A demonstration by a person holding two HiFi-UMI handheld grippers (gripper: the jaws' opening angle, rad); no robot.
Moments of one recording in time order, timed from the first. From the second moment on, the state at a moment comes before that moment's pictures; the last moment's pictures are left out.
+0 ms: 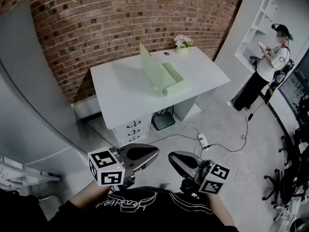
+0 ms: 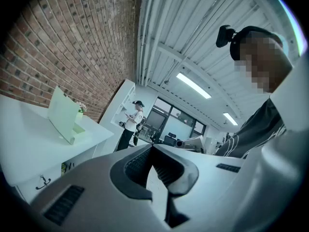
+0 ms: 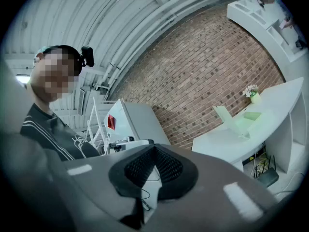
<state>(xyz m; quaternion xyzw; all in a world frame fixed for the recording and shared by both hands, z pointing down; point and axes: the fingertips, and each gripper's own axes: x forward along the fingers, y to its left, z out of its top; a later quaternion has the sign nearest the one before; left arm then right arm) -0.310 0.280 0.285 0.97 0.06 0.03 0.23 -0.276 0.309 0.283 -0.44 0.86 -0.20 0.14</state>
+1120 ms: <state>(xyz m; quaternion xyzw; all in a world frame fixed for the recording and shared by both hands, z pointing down) -0.300 0.276 0.312 0.96 0.06 0.05 0.27 -0.248 0.309 0.305 -0.48 0.83 -0.23 0.18</state>
